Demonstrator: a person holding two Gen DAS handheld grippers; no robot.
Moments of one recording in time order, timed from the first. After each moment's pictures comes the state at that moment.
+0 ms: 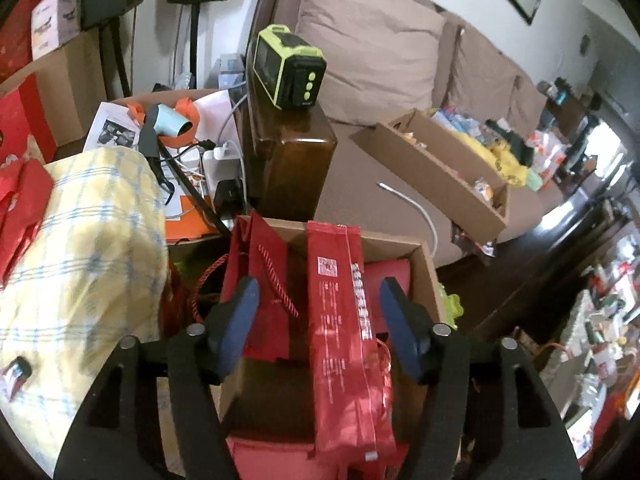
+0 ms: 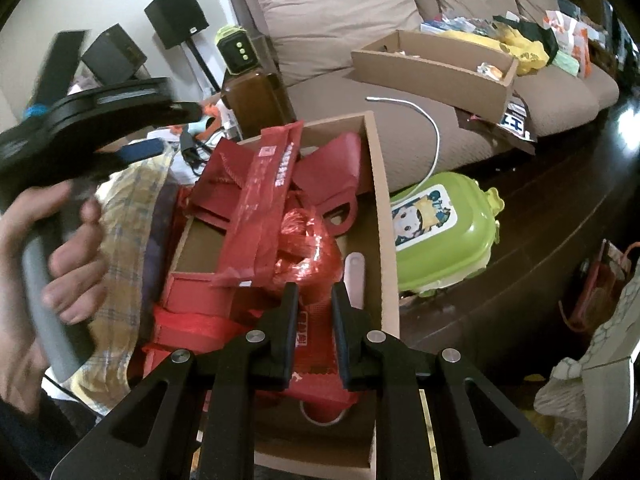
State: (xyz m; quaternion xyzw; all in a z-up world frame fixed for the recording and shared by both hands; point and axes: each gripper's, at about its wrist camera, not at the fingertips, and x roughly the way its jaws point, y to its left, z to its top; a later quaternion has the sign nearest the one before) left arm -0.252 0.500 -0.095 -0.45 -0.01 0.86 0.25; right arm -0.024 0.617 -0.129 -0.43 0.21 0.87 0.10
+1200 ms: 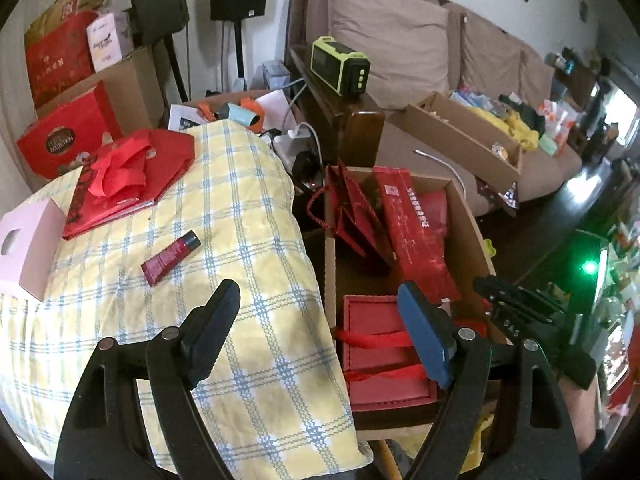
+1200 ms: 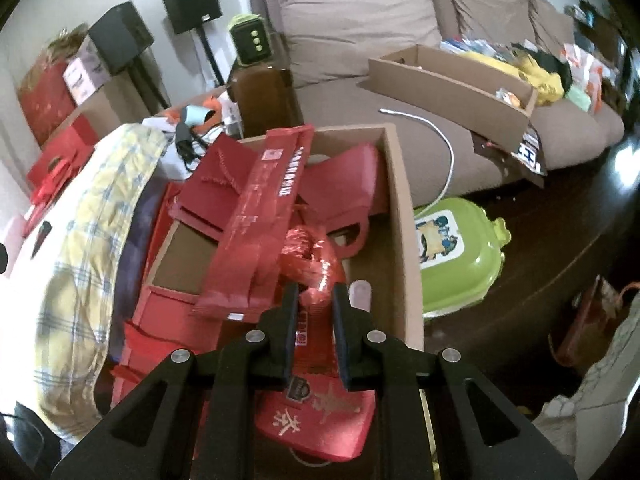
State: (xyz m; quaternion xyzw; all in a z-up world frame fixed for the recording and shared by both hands) left arm -0.147 0.387 -0.063 -0.44 0.06 0.87 0.20; right arm -0.066 0.601 -0.148 -0.43 0.14 0.89 0.10
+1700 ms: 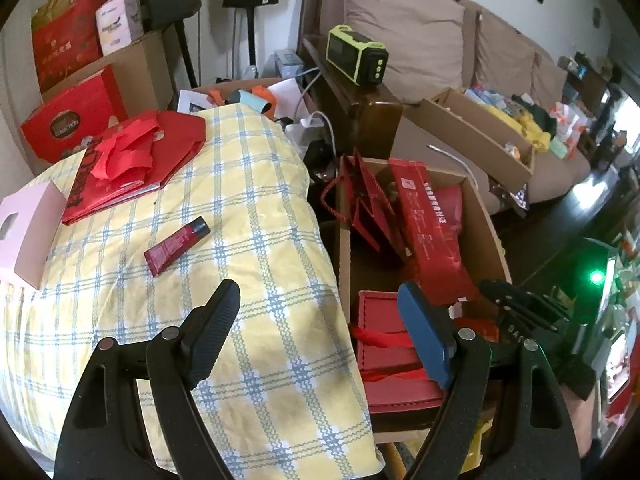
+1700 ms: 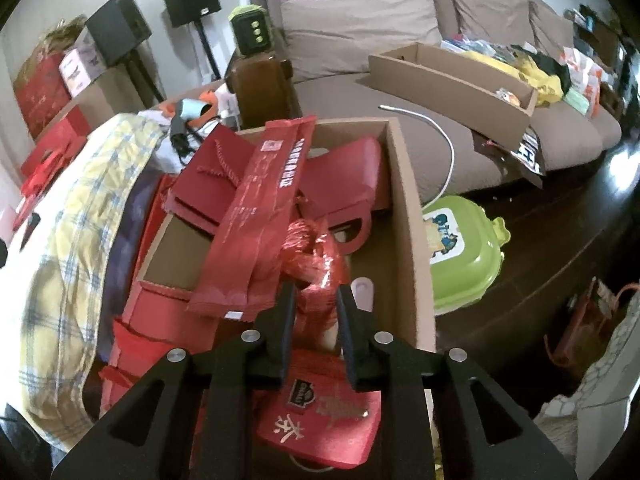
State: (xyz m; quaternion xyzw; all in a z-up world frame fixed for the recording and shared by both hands) left arm -0.158 0.375 -0.077 -0.46 0.05 0.87 0.18; right arm -0.068 0.599 -0.159 -0.43 0.14 0.89 0.11
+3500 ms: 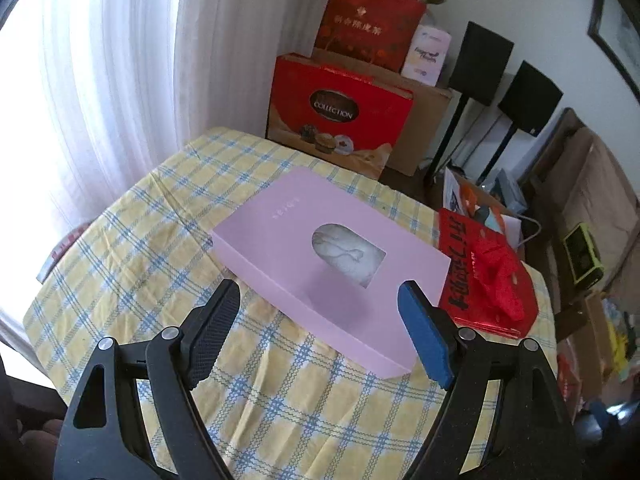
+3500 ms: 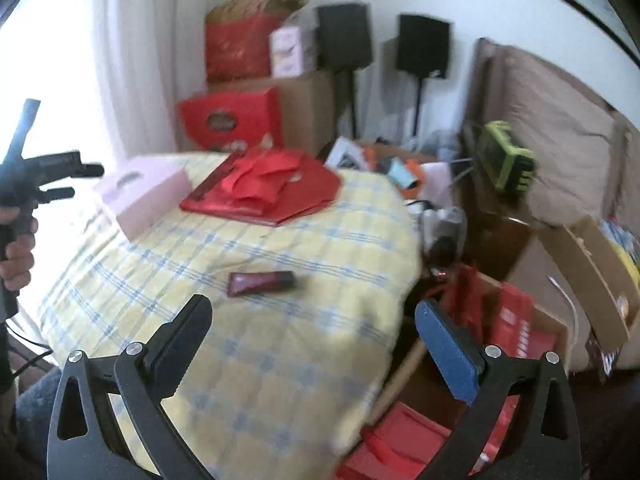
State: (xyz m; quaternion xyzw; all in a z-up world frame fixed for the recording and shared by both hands) left arm -0.232 0.045 -0.062 -0.39 -0.18 0.89 -0.12; right arm -0.155 0.381 -0.062 -0.36 -0.05 0.92 -0.14
